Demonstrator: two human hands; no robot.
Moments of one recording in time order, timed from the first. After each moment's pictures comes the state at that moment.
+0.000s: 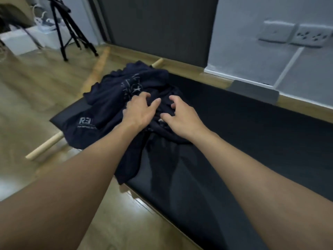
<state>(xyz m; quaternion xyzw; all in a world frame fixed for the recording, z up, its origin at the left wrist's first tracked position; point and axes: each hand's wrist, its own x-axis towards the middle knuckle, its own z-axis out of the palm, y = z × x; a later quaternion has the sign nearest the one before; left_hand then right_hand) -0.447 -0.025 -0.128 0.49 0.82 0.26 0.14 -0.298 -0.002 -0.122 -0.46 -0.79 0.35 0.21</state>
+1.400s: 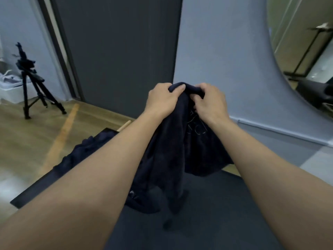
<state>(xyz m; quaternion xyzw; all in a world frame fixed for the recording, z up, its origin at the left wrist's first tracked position) -0.353 0.070 0.206 0.56 0.63 0.48 0.24 -0.216 0.103 0.195 -0.55 -0.72 0.10 0.40</state>
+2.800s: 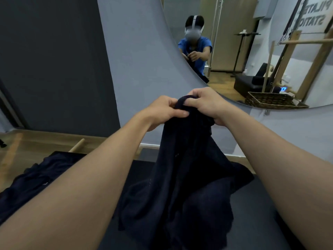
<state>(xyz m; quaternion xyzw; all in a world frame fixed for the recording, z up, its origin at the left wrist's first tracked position) -0.121 0.031 0.238 0.70 0.43 0.33 0.47 0.041 0.016 0.258 -0.56 -0.66 0.31 0.40</state>
